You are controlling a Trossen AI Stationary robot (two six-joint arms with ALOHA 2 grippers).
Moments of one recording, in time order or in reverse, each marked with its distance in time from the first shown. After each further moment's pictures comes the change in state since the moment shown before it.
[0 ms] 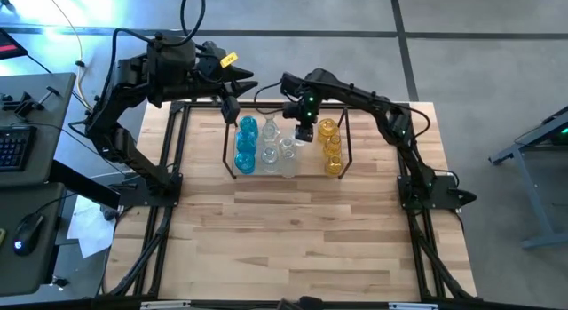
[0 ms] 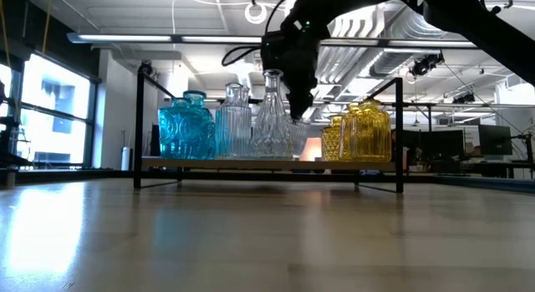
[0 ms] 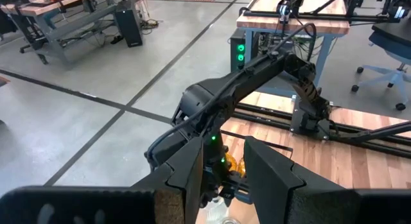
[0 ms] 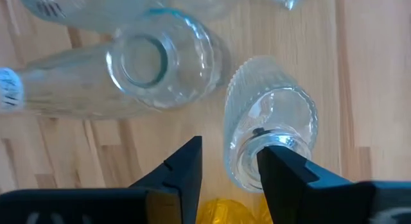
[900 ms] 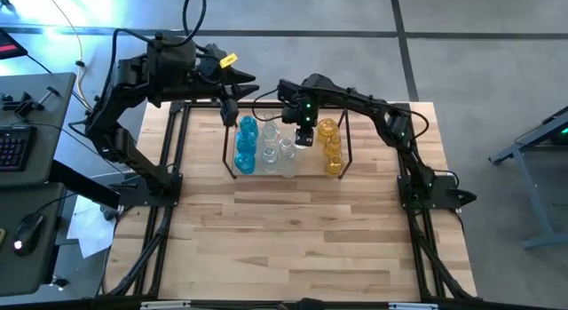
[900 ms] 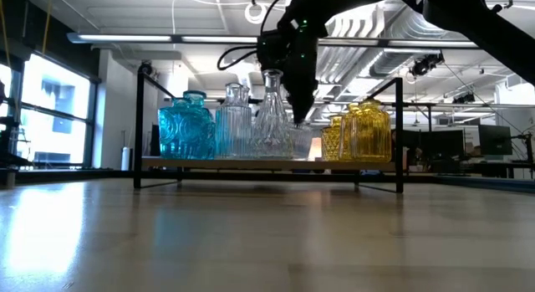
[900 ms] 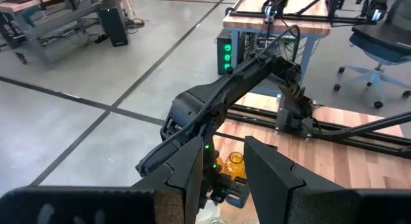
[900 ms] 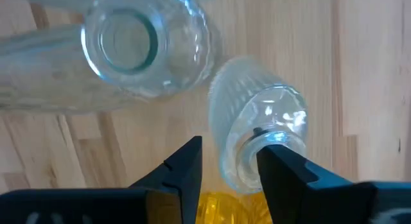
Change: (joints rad) left arm 0.000 0.000 0.000 0.000 0.056 -0.010; right arm 0.033 0.002 -0.021 -0.010 0.111 0.012
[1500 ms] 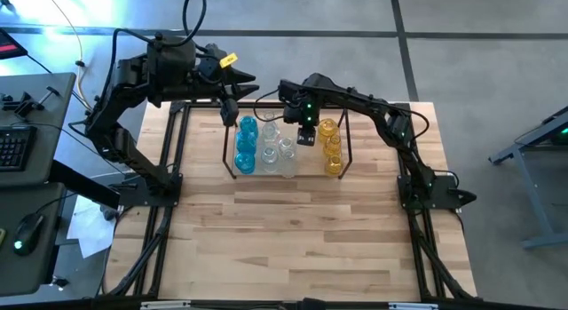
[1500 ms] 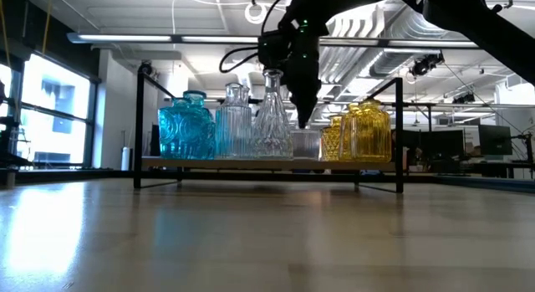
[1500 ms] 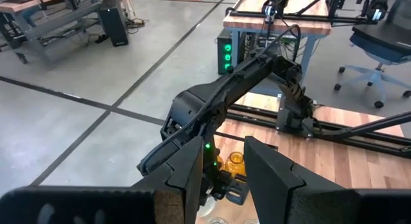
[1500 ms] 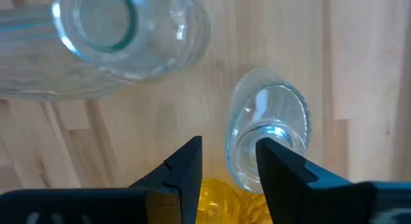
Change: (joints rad) left arm 0.000 0.000 0.000 0.000 0.001 0.001; right arm 0.006 0.000 0.000 -0.025 0.038 0.002
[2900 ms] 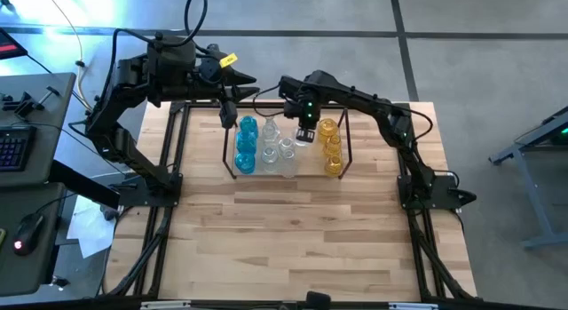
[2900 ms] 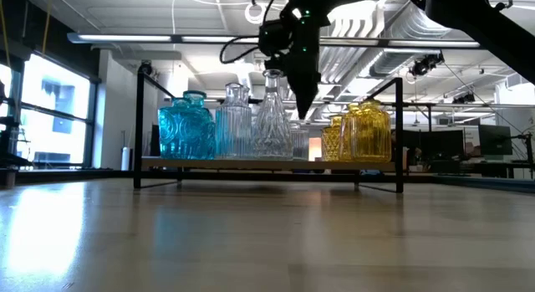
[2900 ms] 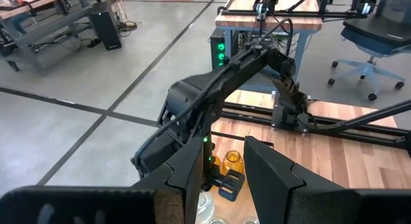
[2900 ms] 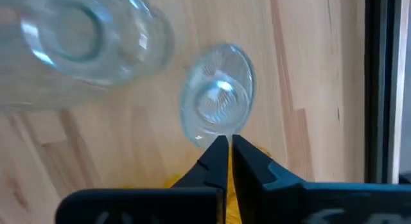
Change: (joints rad) left arm -0.001 0.000 0.000 -0.001 0.029 0.037; right arm -0.002 -0.021 0.047 -0.005 0.112 0.058
